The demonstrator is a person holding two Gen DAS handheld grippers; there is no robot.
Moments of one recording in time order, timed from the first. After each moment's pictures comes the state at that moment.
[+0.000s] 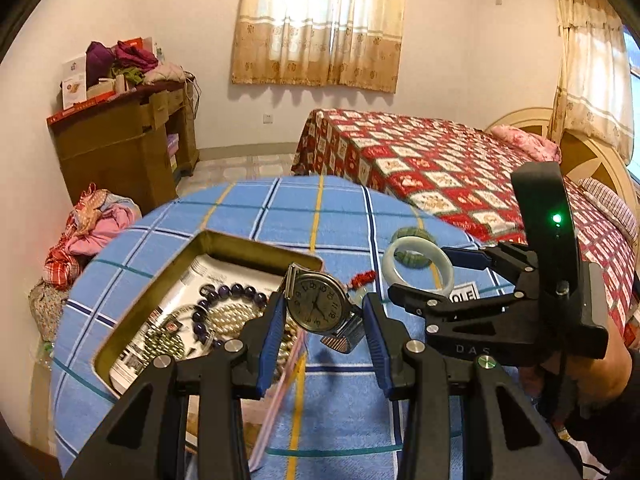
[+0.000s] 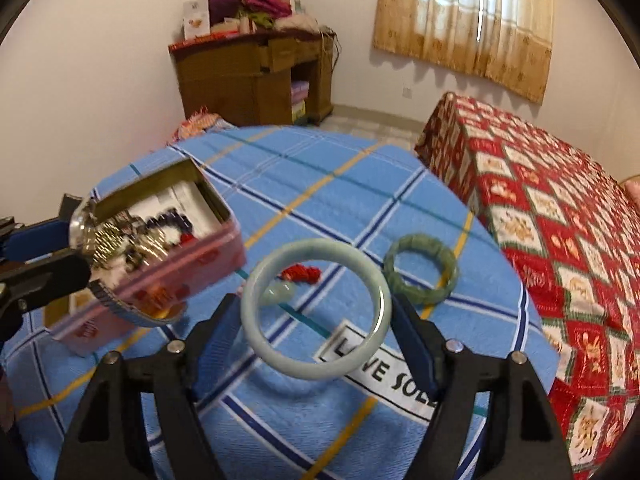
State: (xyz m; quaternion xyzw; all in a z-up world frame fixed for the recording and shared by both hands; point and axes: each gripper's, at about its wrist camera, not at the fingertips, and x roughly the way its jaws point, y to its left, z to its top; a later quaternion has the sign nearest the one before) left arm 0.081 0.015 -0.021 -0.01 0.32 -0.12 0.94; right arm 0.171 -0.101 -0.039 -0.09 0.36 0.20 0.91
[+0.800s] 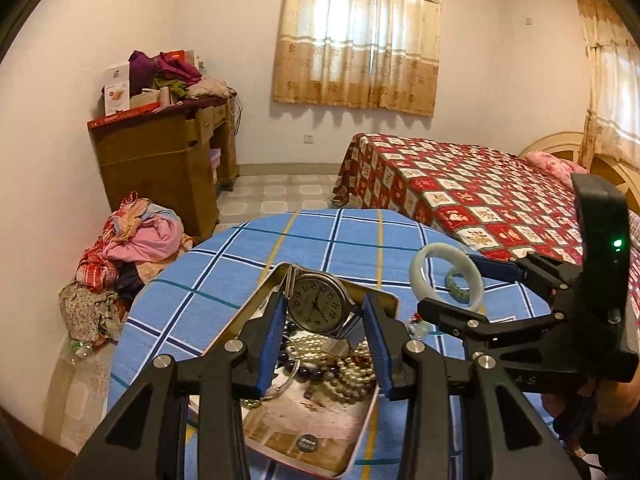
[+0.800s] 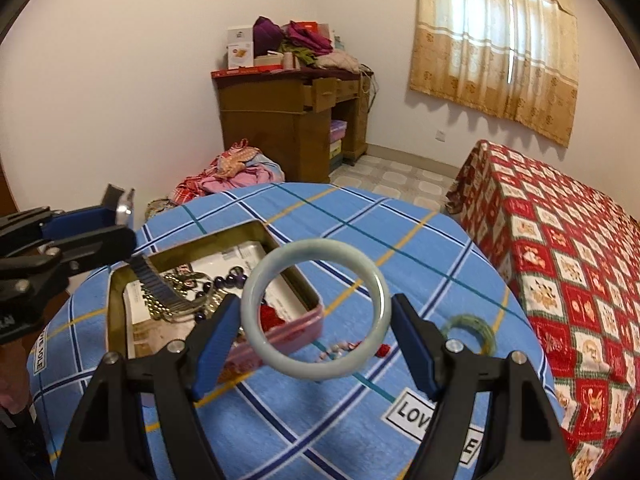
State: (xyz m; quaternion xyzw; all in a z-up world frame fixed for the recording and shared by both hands) left arm 0.082 0.070 0.004 -0.02 0.29 -0.06 0.96; right arm 0.167 -0.054 -0.005 -0.10 0.30 0.26 0.91
